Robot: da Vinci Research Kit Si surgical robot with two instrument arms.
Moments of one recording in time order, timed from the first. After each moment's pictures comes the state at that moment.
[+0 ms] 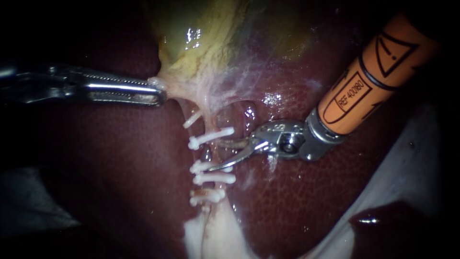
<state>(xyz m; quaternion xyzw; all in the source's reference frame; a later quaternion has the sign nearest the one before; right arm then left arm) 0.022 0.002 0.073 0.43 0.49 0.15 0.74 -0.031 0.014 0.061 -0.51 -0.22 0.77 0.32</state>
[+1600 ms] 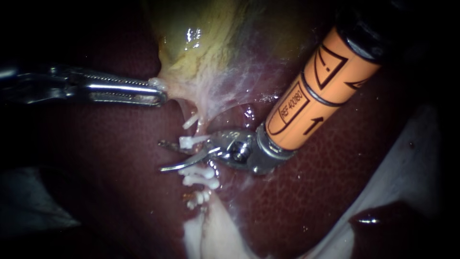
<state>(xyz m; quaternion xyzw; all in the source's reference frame) 0.030 0.000 0.073 0.47 0.49 0.22 0.70 -0.031 0.014 0.061 -0.51 -0.22 0.77 0.32</state>
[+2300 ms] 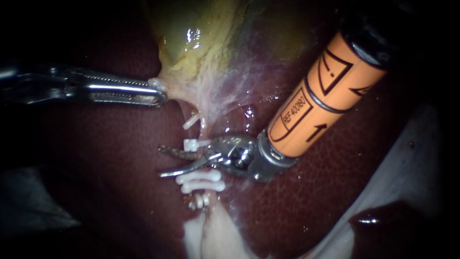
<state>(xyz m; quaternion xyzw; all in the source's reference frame) 0.030 -0.001 0.070 0.47 0.49 0.22 0.70 -0.031 0.014 0.061 -0.51 -0.22 0.77 0.32</state>
